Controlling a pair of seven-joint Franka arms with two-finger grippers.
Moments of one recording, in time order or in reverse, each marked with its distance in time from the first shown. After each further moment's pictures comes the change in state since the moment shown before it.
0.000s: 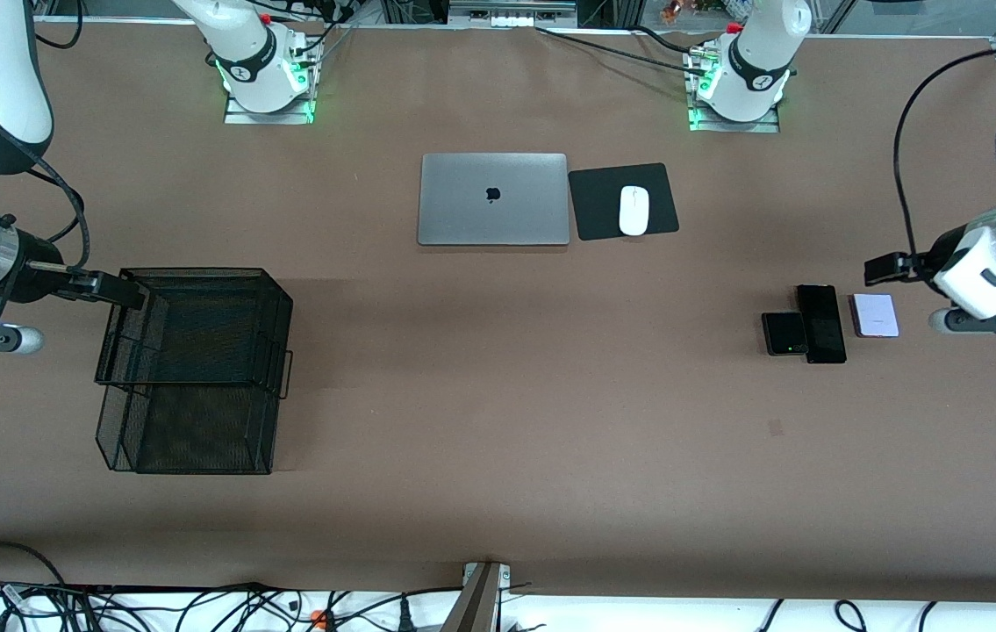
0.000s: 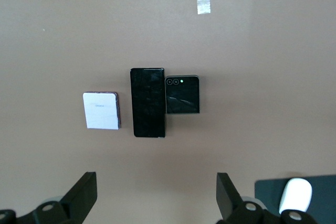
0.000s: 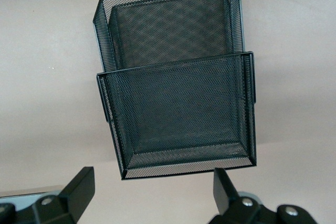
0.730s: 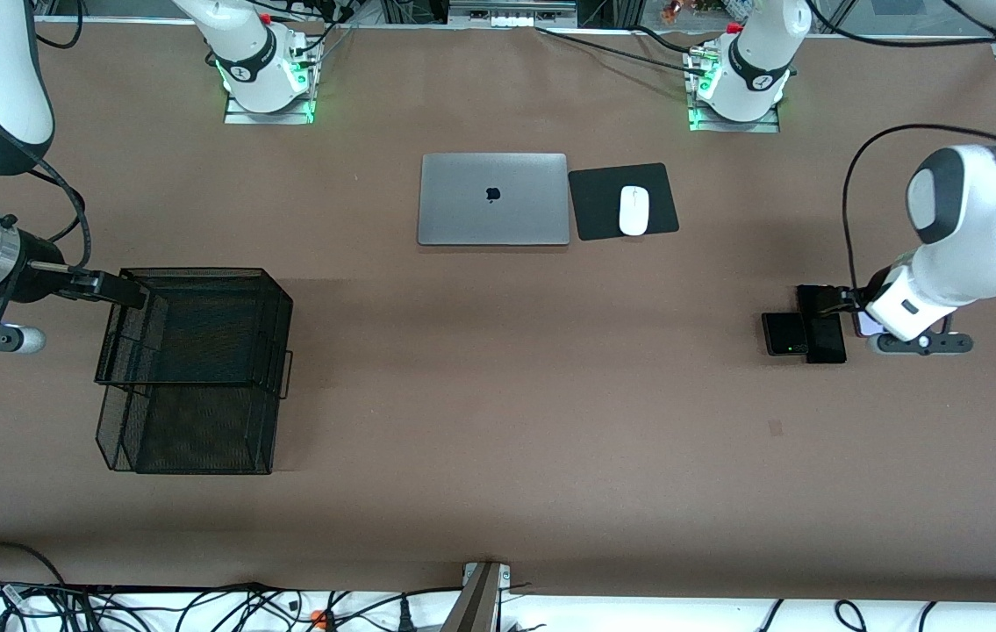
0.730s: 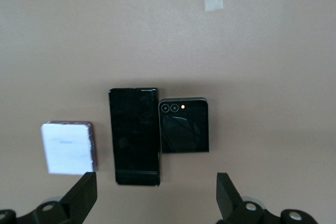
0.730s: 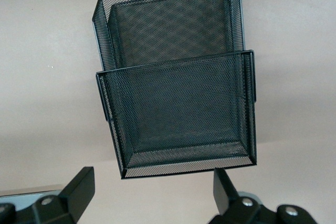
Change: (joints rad) left arm 0.009 0.090 0.000 -0.253 0.000 0.401 0.000; right arm 0.000 0.000 0.000 -0.003 0.000 -0.001 0.000
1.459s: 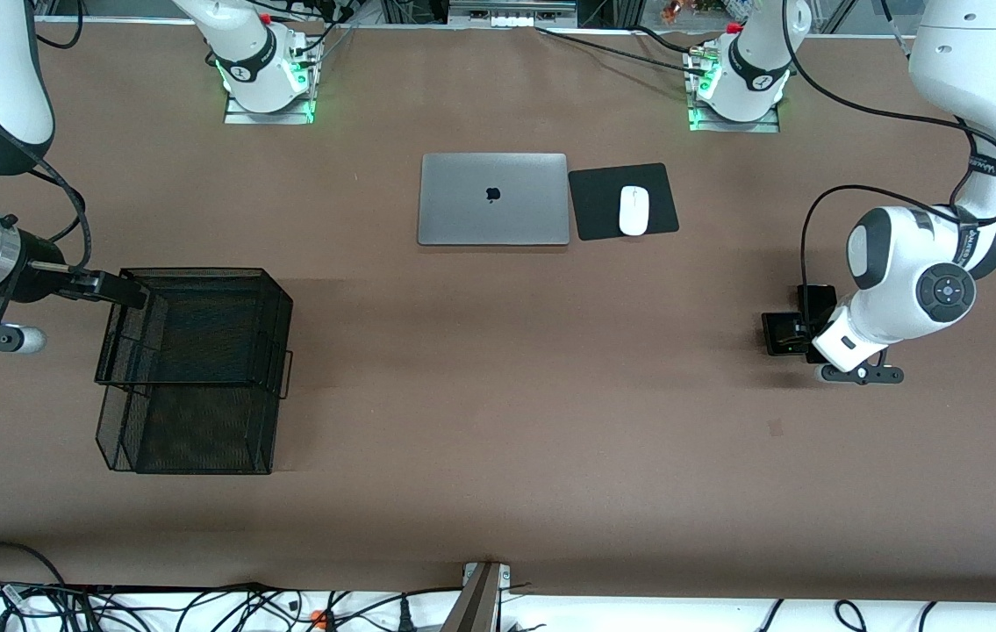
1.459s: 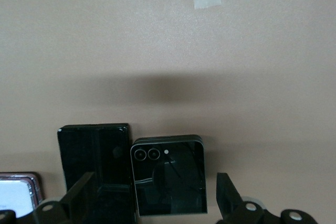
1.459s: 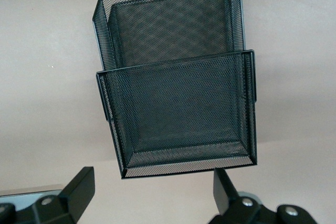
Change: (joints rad) left arm -0.010 0.187 -0.012 0.016 0.000 0.183 -0.001; right arm 0.000 0.000 0.000 0.000 0.001 0.000 0.000
